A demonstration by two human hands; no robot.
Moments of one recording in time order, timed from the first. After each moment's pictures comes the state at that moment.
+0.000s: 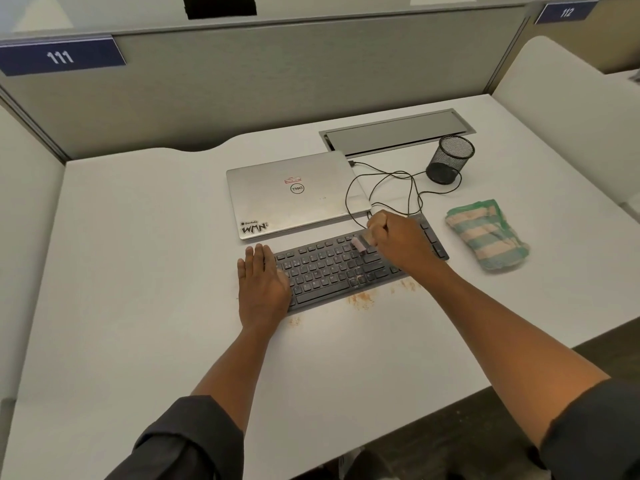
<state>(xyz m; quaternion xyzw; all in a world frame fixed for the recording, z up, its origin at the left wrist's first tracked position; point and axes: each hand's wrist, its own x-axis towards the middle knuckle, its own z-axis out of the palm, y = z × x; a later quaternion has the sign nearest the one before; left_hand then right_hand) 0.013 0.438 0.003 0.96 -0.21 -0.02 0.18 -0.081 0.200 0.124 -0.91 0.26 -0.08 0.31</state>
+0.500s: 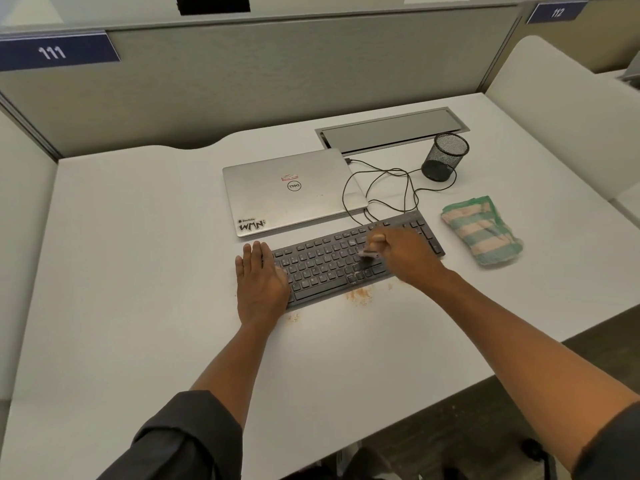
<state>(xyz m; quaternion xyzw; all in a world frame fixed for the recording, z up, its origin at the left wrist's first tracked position) 0.013 0.439 0.002 0.96 -0.21 -0.02 0.18 -0.111 0.203 0.122 -0.93 0.18 -0.04 0.31</state>
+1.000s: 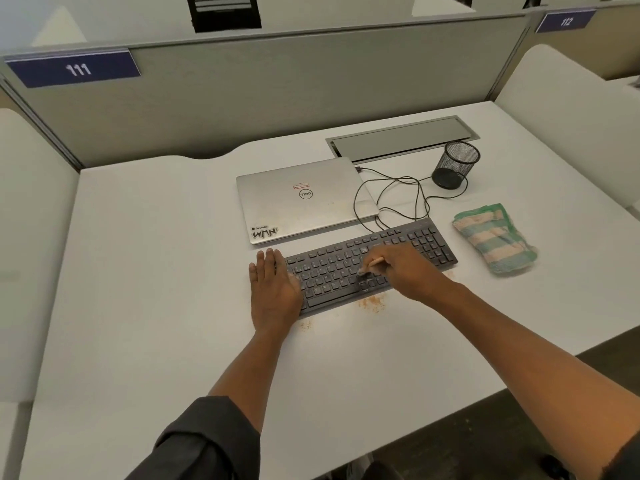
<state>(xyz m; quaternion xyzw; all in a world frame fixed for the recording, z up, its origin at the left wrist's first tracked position) 0.011 0.438 0.004 0.96 -0.21 -0.02 0.18 -0.111 0.214 0.114 -0.95 0.10 0.01 0.30</state>
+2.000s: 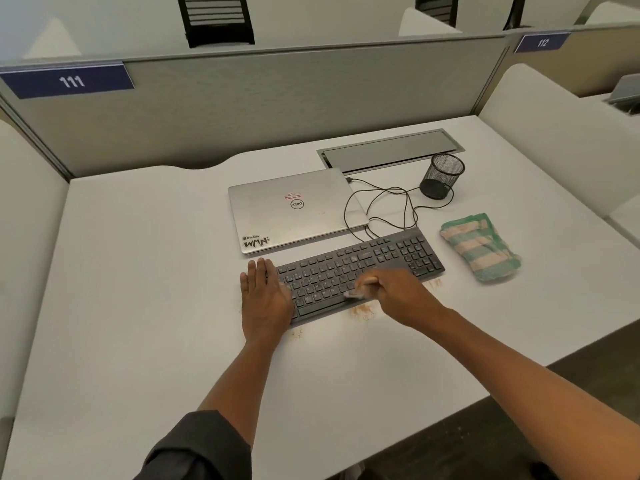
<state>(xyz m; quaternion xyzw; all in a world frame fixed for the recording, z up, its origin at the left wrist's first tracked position) 0.011 0.438 0.002 0.96 -0.21 -0.01 0.19 -0.135 0.230 0.110 -0.94 0.13 0.00 0.31</state>
